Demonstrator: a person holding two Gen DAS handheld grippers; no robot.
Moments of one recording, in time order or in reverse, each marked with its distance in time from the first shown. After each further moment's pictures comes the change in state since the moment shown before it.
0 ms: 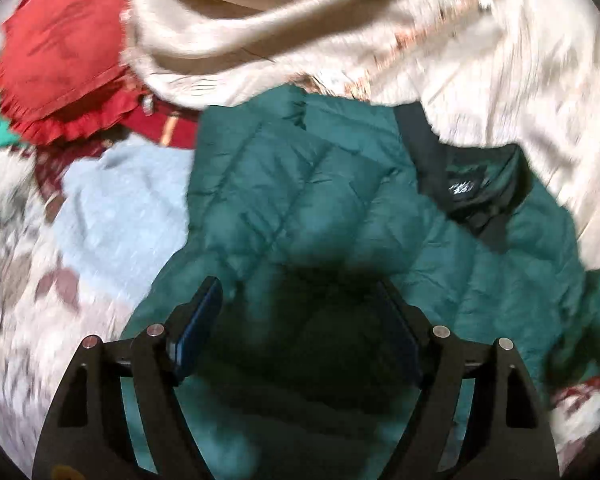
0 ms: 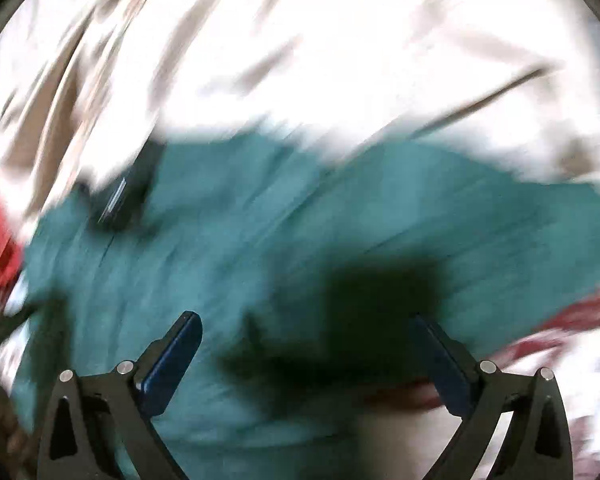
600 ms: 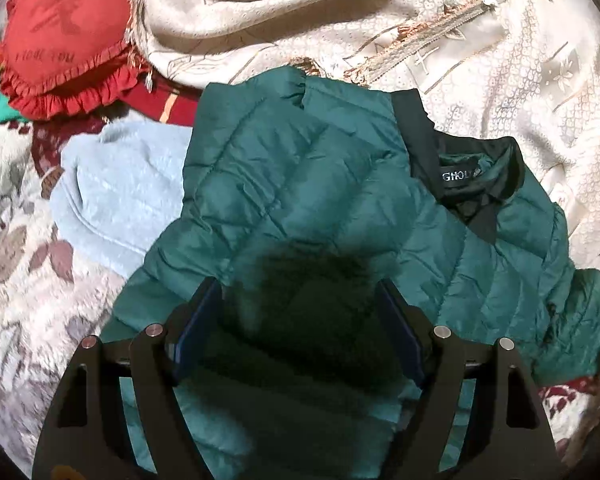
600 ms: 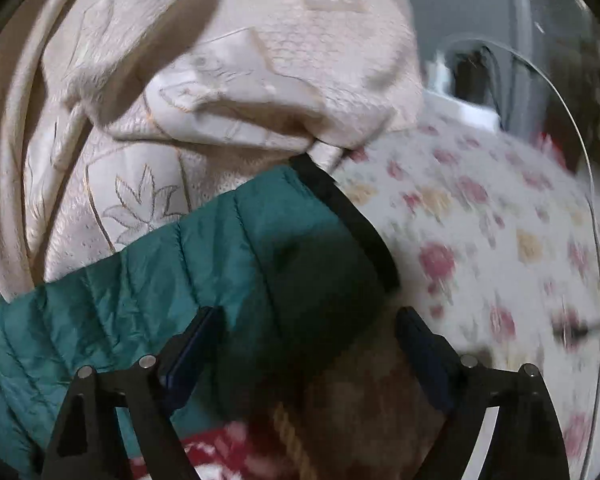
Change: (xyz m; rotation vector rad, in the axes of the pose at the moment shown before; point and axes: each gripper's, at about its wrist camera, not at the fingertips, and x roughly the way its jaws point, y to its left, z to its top) left arm 0.003 -0.013 -0.004 -0.003 0.046 -0.003; right arm 0.070 -0.256 0.048 0.205 0.104 -0.204
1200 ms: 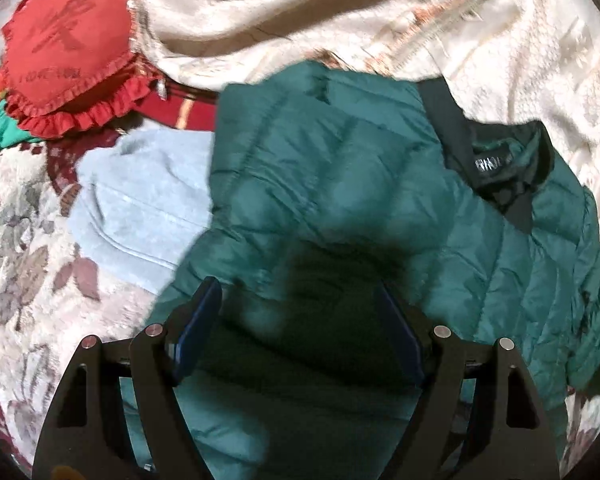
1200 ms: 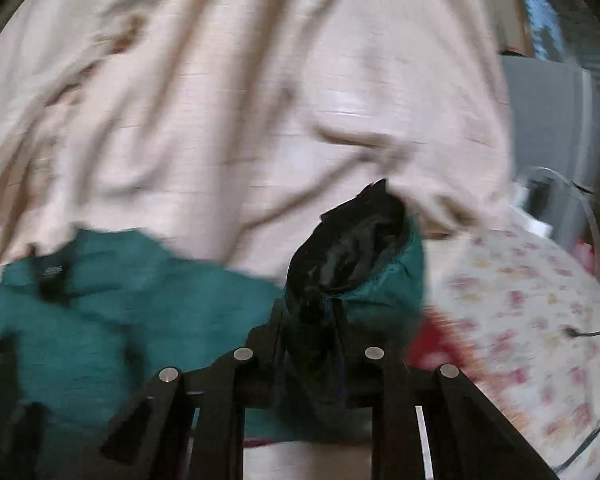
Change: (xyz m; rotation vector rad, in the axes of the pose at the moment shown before) left arm 0.011 0.019 0.000 0.056 0.010 0.099; right arm -0.161 0.204 -0.097 -0.275 -0.225 0.228
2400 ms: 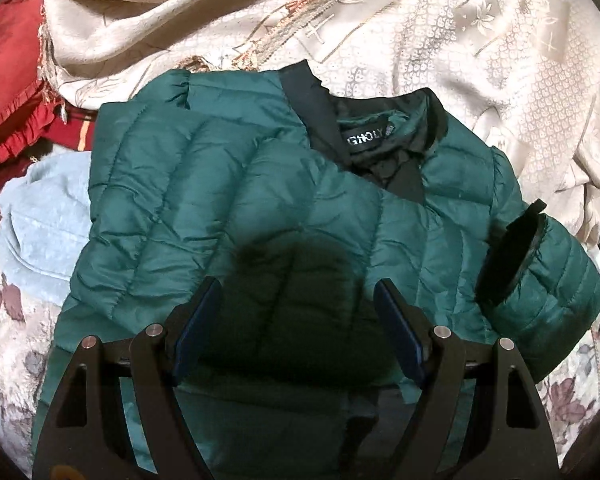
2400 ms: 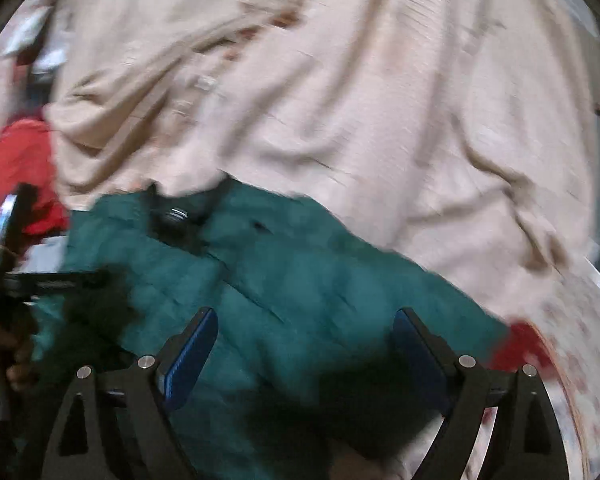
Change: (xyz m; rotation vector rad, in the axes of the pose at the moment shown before) left arm -0.007 -0.059 -0.011 0.139 -0.002 -0.275; right arm 0.003 0.099 -0.033 -0.304 -0.070 0.232
